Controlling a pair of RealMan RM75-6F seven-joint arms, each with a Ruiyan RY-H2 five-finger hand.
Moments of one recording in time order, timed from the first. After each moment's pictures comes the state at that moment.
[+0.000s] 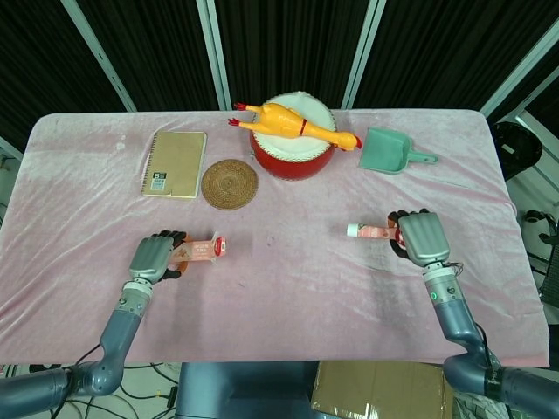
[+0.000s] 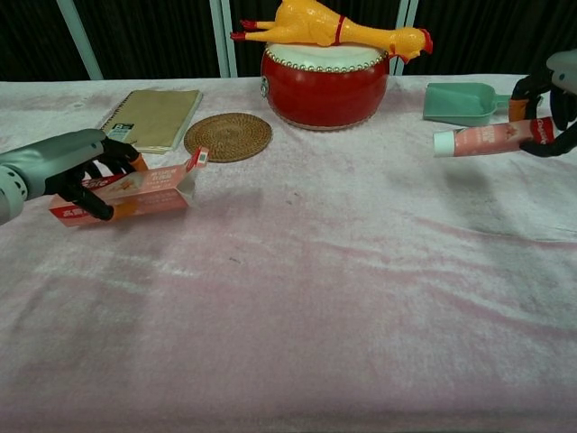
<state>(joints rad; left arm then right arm) -0.59 -1.60 -0.18 -1.50 0.99 1.07 0.33 0.56 -1.39 0.21 -1.44 -1.20 1.13 -0.38</state>
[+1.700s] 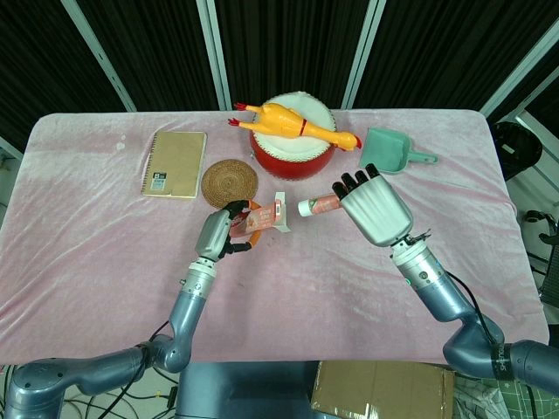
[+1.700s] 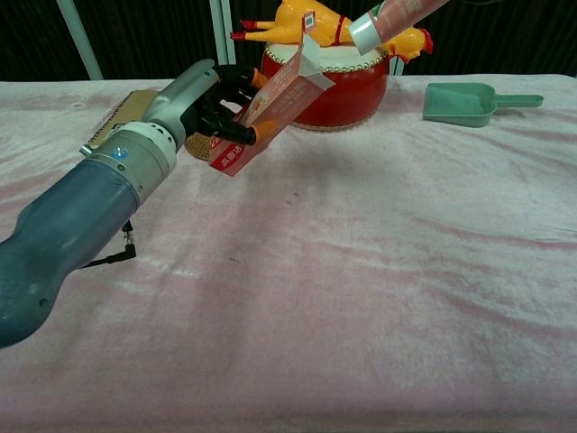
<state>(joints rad) -0.77 -1.98 -0.38 -1.17 1.21 1.11 -0.19 0.76 -1.19 0.28 -1.67 -1.46 1.17 -0.72</state>
